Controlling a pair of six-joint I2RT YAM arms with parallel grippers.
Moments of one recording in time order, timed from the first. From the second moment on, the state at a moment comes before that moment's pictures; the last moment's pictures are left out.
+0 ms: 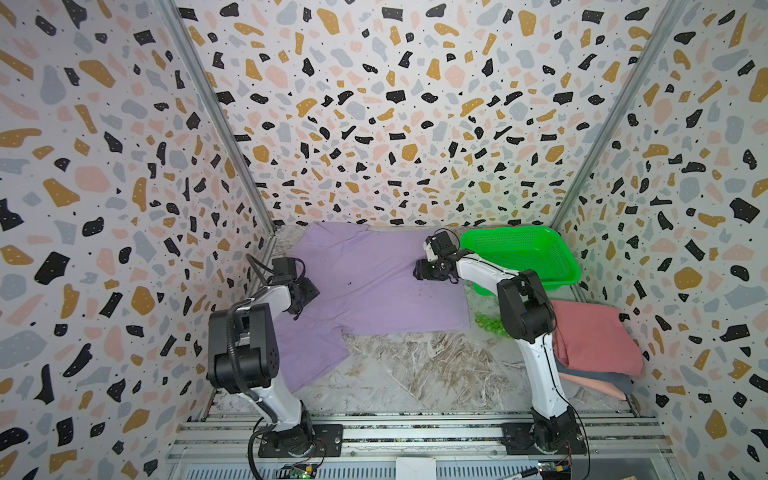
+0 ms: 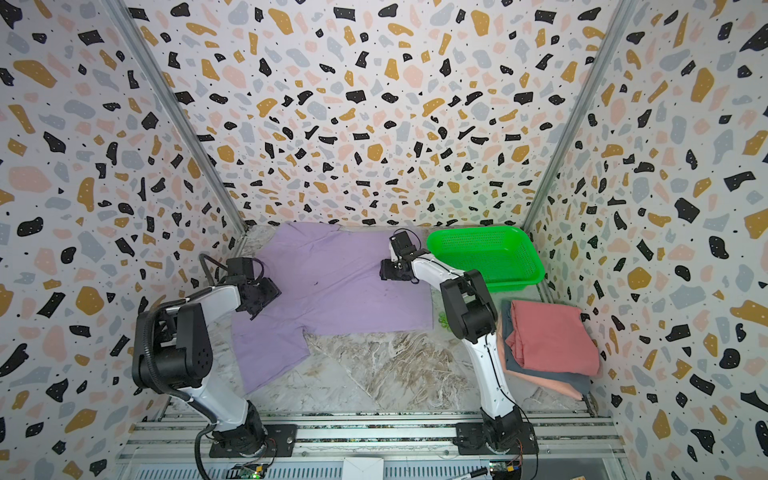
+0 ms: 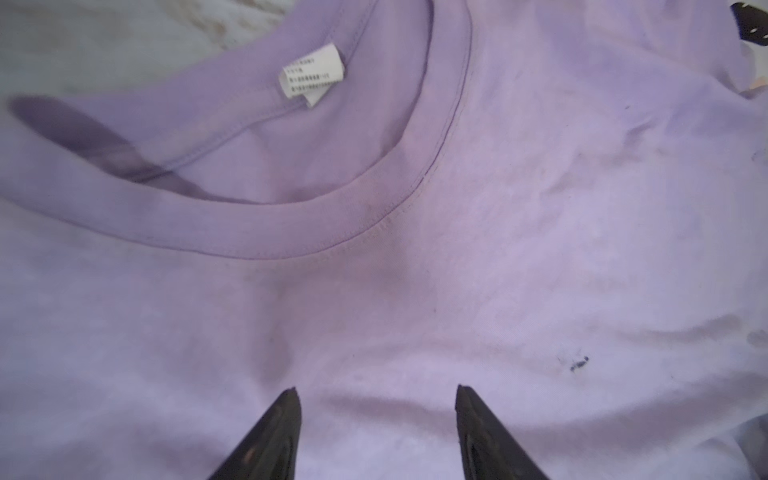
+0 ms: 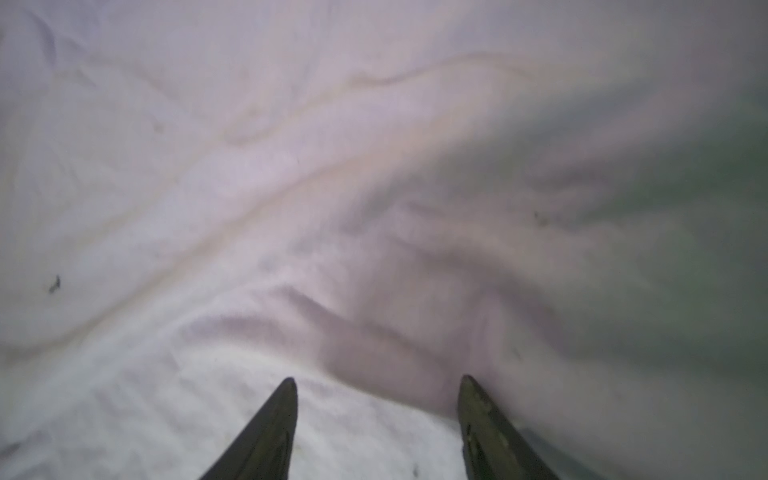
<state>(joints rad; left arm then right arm) 0.17 1.66 0.98 -0.32 0.07 -0.53 0.50 2.22 1.70 -0.43 -0.18 0.37</state>
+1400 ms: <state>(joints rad) 0.26 1.02 0.42 -0.82 -0.11 -0.96 0.44 1.44 0.83 -0.45 -0.20 0.49</state>
